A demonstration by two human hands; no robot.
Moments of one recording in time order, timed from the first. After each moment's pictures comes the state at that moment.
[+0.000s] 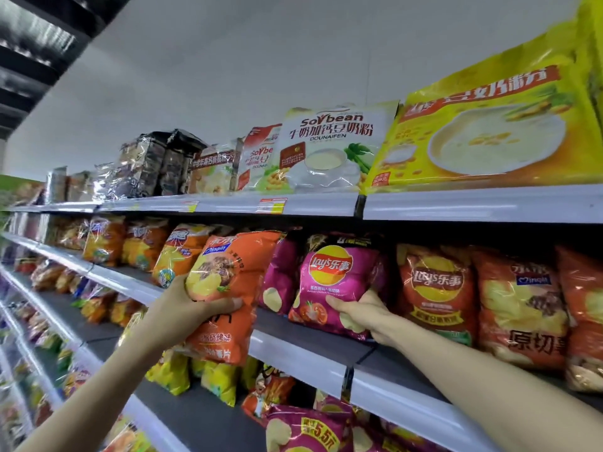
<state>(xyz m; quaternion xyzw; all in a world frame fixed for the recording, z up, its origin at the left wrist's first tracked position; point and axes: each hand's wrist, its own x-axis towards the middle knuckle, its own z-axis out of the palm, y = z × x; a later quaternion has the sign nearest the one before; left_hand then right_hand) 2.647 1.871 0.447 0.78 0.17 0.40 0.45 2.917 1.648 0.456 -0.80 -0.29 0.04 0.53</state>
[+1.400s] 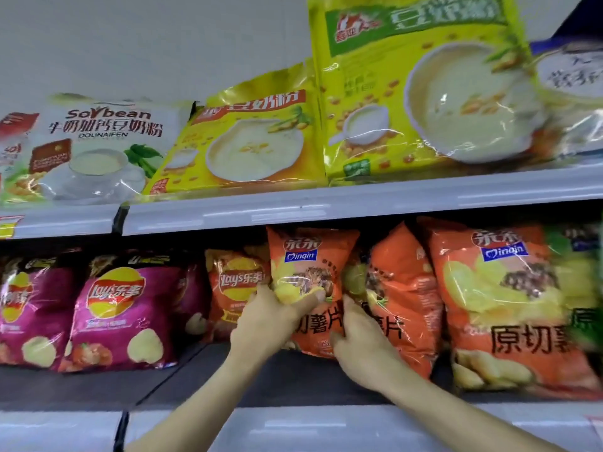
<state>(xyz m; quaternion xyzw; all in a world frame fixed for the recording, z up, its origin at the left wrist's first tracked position) 2.852 1.514 0.479 0.84 0.00 0.27 0.47 2.842 1.346 0.449 -0.89 -0.16 -0.21 0.36</state>
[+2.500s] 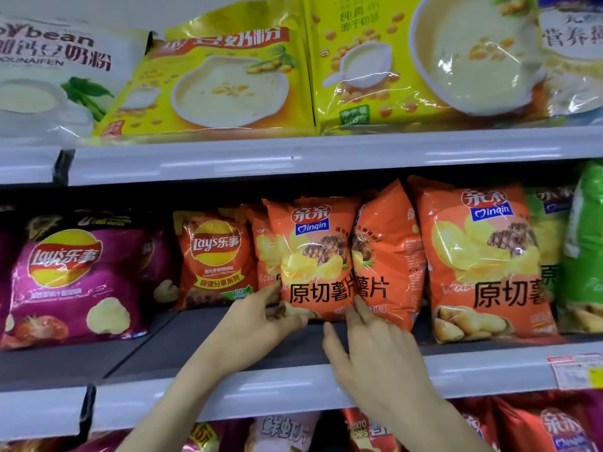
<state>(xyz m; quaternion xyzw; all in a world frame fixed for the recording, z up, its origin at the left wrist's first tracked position) 2.851 1.537 0.429 0.88 -0.20 0.17 0.39 2.803 1.338 0.403 -0.95 -0.05 -0.30 0.05</state>
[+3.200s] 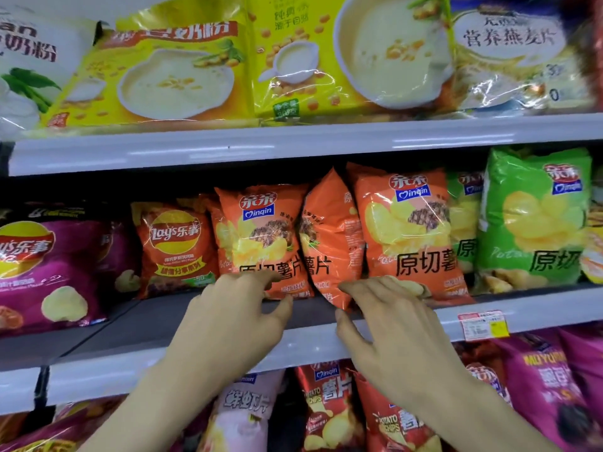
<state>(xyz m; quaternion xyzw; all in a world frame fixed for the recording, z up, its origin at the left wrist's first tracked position) 2.743 1.470 0.451 0.93 -0.14 0.31 0.15 2.728 1.259 0.404 -0.90 -0.10 -0.40 0.12</state>
